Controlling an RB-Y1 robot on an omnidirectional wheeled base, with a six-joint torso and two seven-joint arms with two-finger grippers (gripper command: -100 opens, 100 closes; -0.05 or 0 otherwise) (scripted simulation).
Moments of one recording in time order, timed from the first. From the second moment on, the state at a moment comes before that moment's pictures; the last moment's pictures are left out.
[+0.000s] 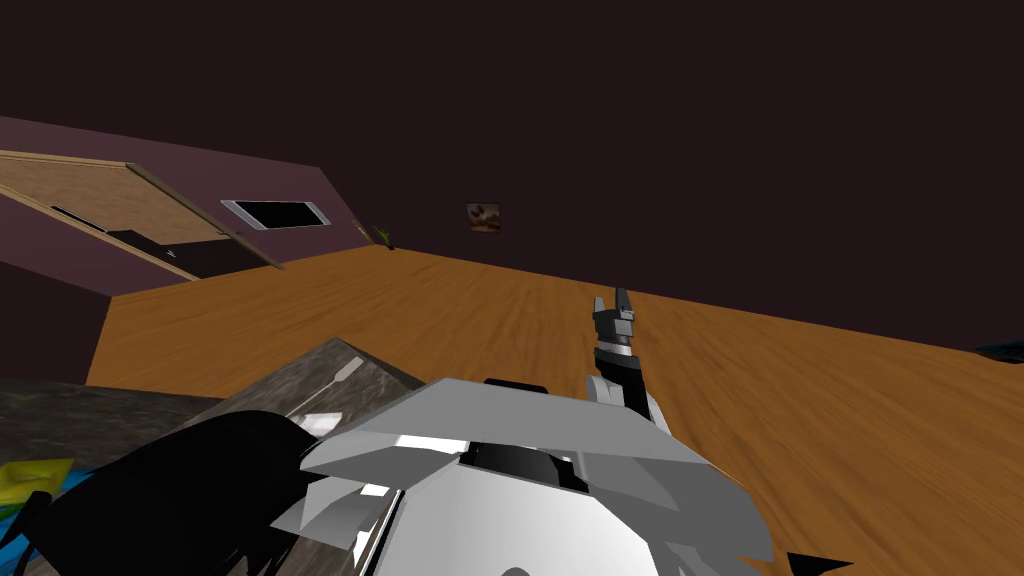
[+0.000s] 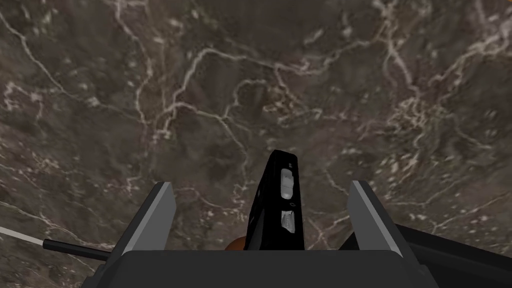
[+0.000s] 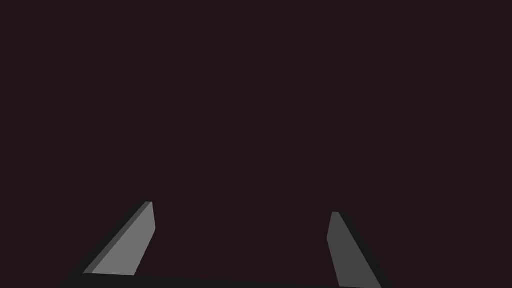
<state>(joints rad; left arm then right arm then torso) 0.91 1.71 -1.26 -1.27 0.99 -0.77 0.57 0.49 0.00 0.03 -2.22 0.10 -0.42 -0.05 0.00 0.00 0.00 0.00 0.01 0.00</state>
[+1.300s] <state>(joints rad) 0.91 1.67 -1.26 -1.16 0.92 -0.79 0.64 0.48 0.00 0.03 -2.22 0.10 -0.42 -0.05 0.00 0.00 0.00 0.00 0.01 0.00</state>
